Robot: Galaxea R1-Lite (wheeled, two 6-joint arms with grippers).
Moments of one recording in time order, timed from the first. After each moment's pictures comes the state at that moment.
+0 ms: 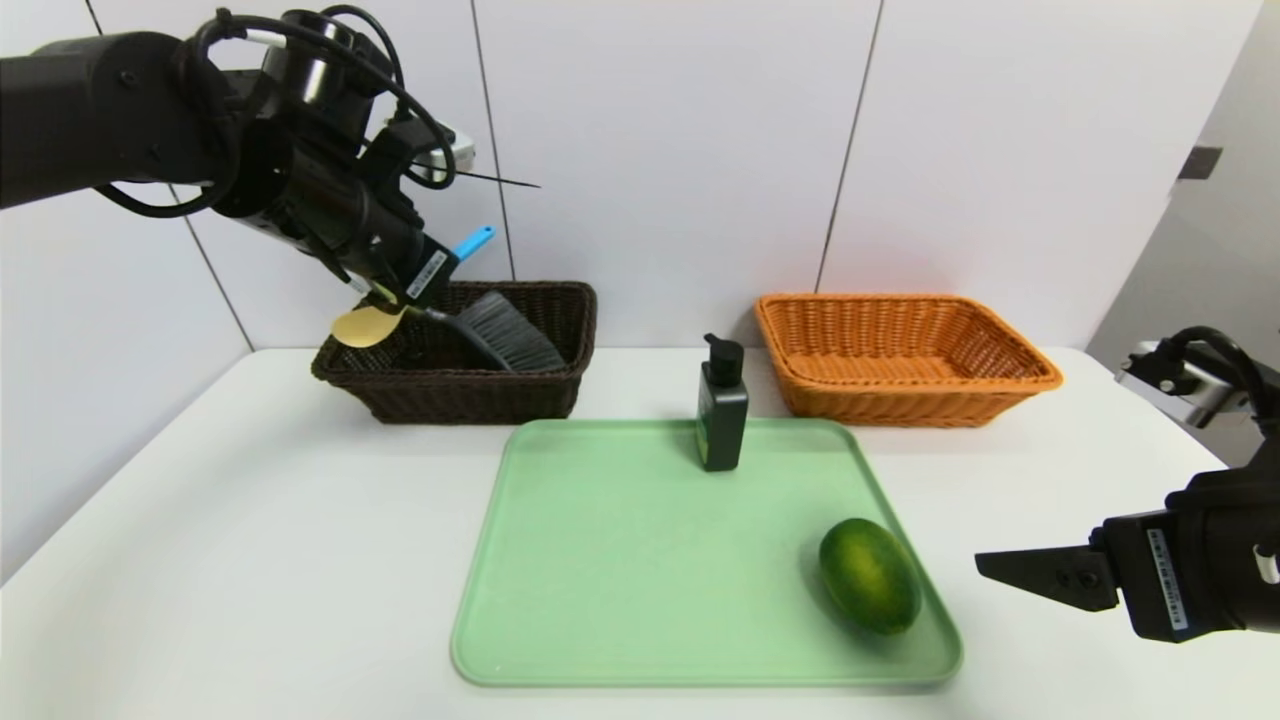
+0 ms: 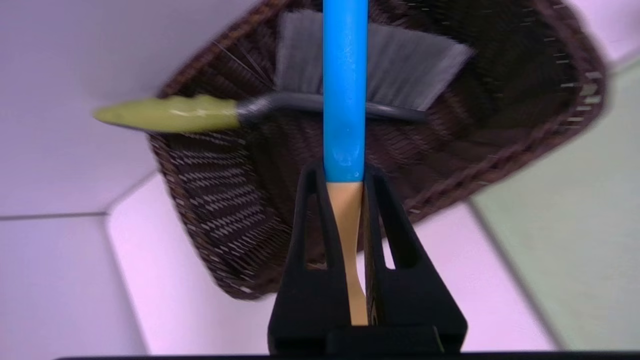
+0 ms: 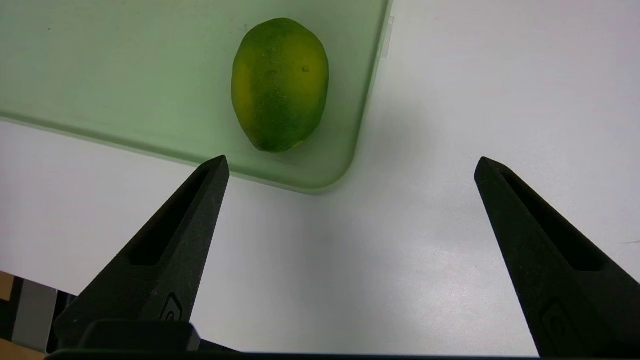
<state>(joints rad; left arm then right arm) -0.28 1.95 -1.98 0.63 0.10 0.44 0.45 1.24 -0.90 0.47 -0.04 0.25</state>
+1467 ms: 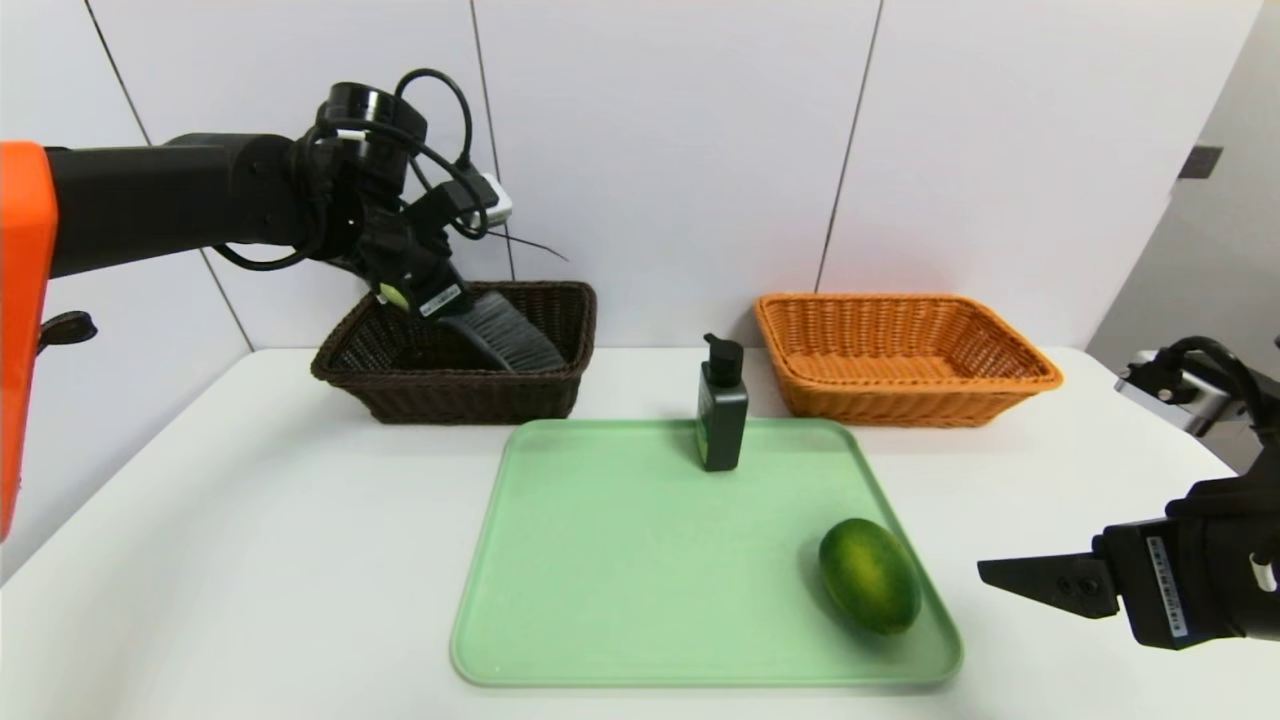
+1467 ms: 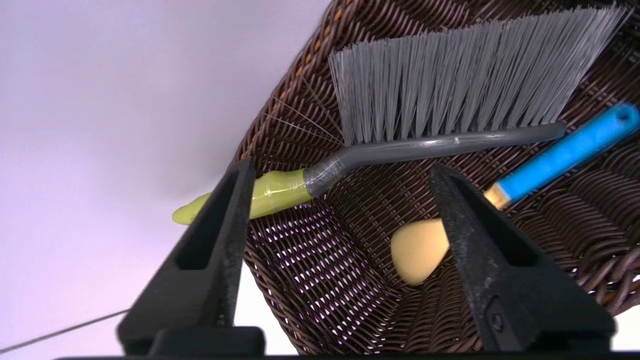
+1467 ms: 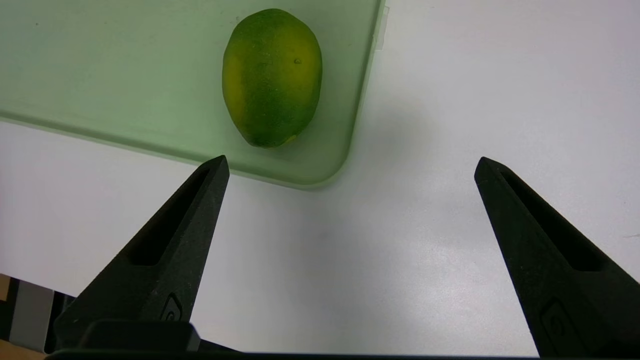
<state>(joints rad) -0.24 2.08 -1.97 0.42 0.13 0.80 0.45 1.24 -0.88 0.47 -0.04 0.25</state>
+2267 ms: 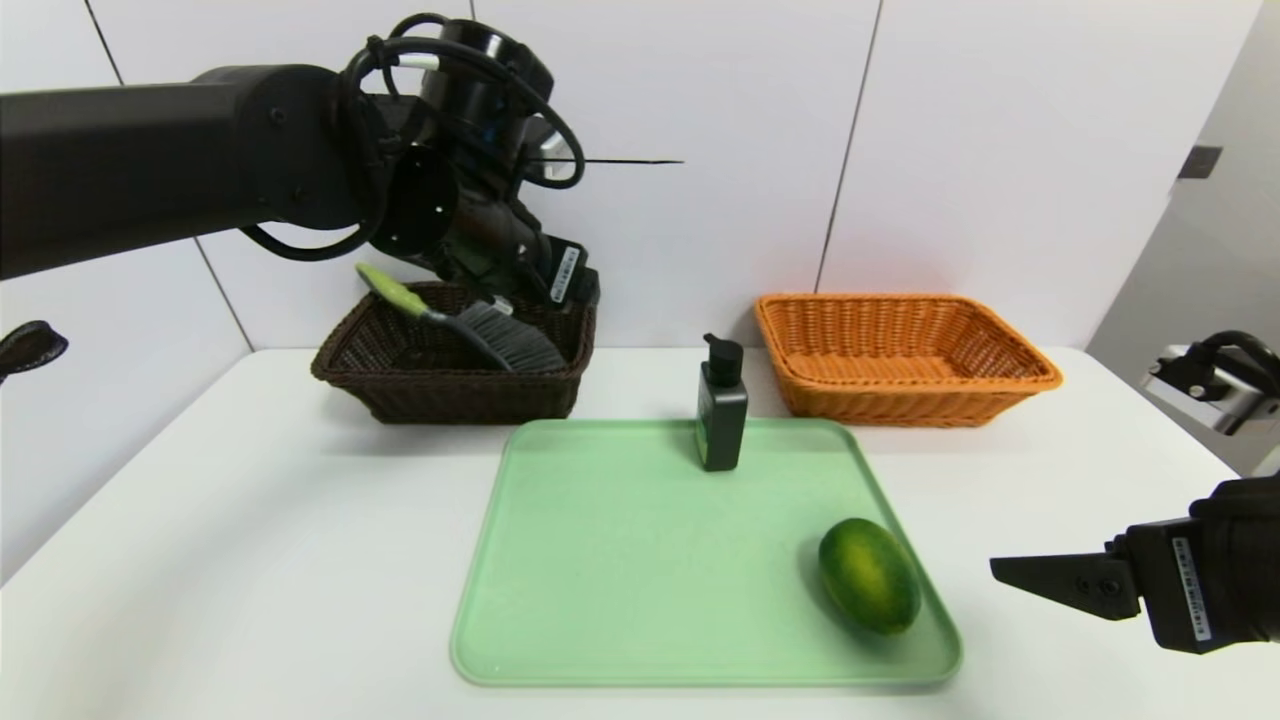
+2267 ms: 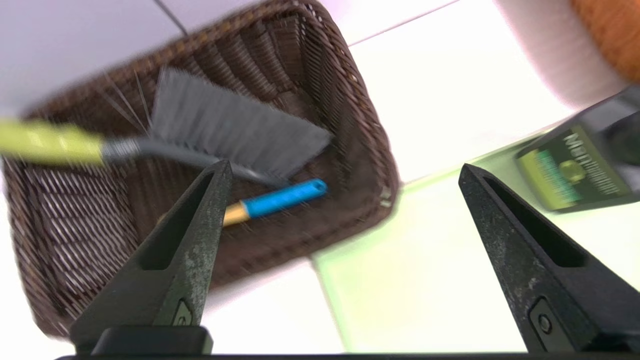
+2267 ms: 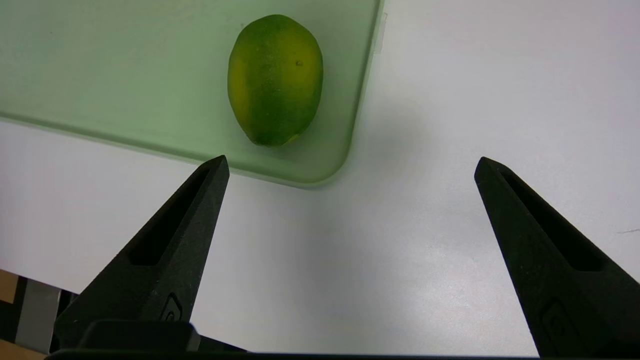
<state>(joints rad) -0.57 1.98 -1.97 0.55 0.29 -0.03 0.44 1.20 -0.88 0.47 -0.04 0.26</state>
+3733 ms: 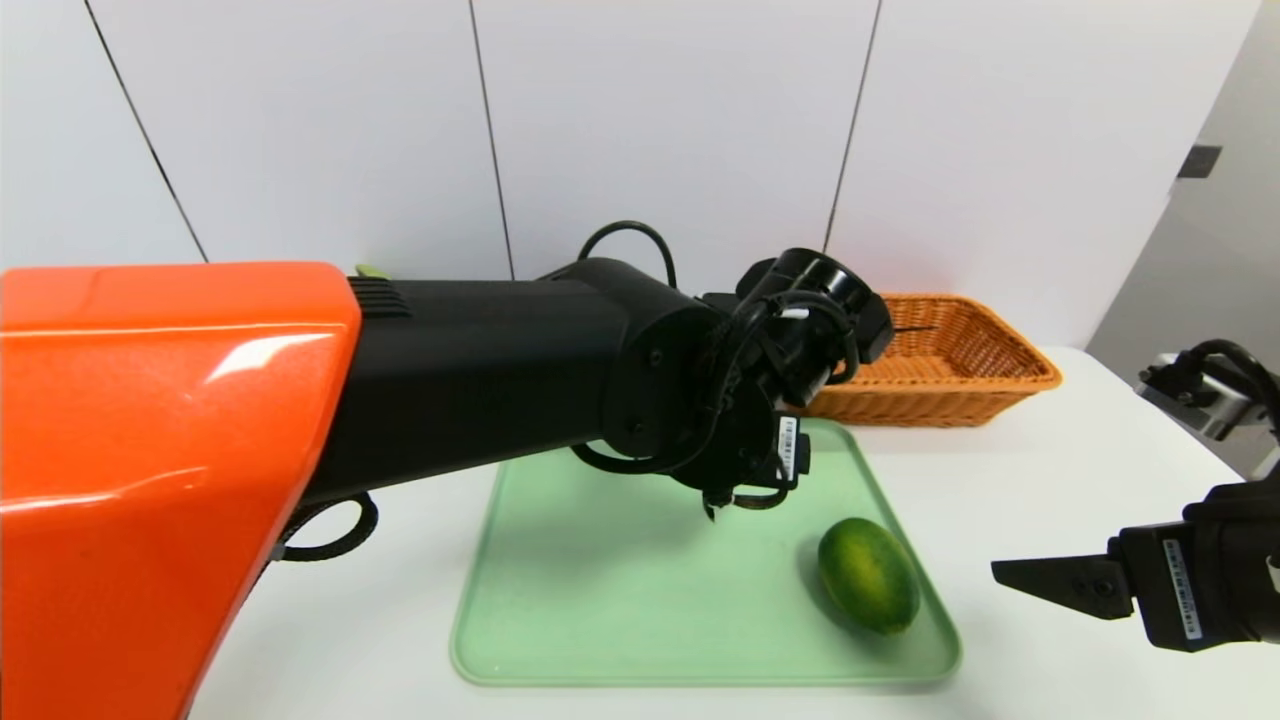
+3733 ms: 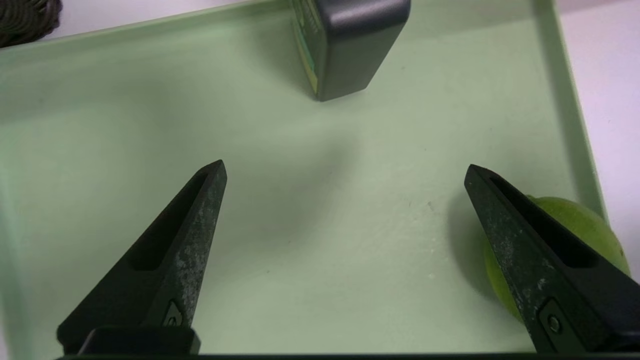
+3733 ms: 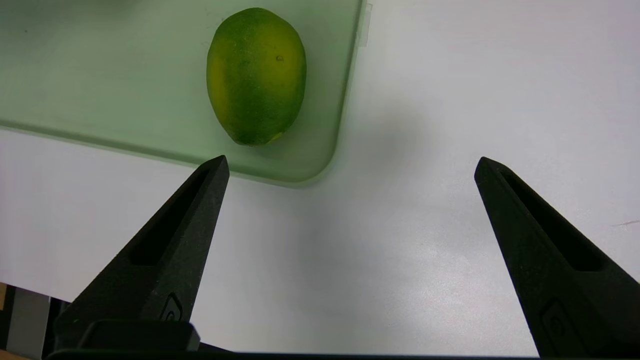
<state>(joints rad) -0.96 2.18 -1.96 0.61 0.46 -0.60 0.42 1.22 -0.86 0.47 -0.04 0.26</state>
